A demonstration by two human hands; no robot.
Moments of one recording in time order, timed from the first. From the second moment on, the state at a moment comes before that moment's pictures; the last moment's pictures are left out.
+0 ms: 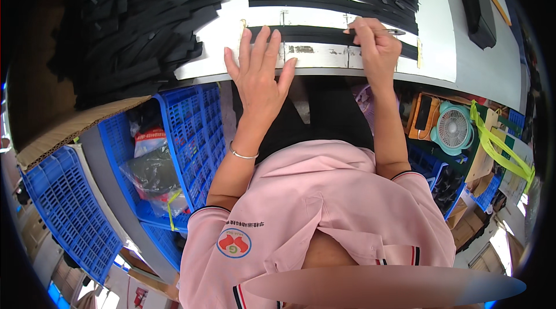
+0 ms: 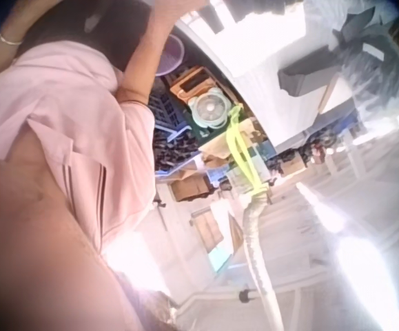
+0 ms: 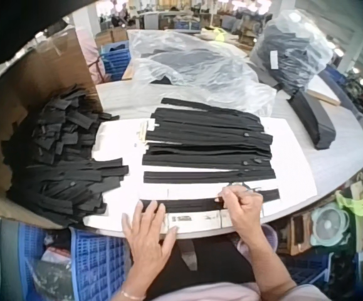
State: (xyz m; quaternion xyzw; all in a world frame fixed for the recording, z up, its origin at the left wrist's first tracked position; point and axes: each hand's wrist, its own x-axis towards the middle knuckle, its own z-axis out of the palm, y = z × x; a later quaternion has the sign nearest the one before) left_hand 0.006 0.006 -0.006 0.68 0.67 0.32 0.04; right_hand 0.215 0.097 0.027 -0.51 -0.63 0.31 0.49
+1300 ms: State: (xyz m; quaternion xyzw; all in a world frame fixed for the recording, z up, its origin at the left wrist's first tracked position) left_hand 0.077 0.026 0.005 0.75 0.58 0.31 0.09; right_hand 0.242 0.102 0.008 -0.50 -0.69 0.30 0.43
